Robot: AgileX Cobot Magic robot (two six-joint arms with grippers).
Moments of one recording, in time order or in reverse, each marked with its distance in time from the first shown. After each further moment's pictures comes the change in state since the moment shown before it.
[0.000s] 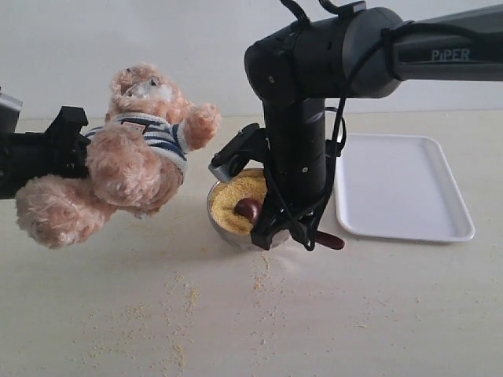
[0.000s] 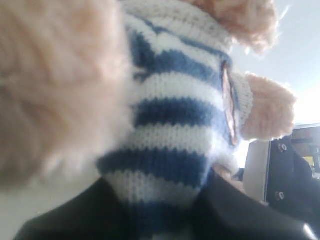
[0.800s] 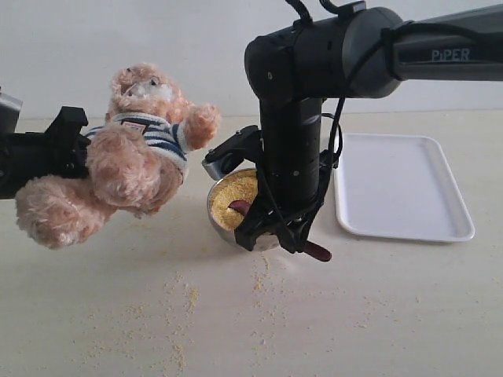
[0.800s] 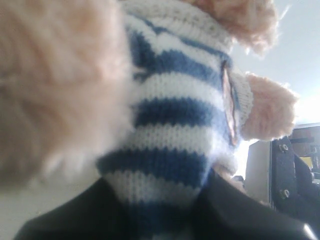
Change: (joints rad) left arm 0.000 0.000 0.000 0.000 0.000 0.005; right arm 0.000 0.000 0.000 0.081 0.000 0.058
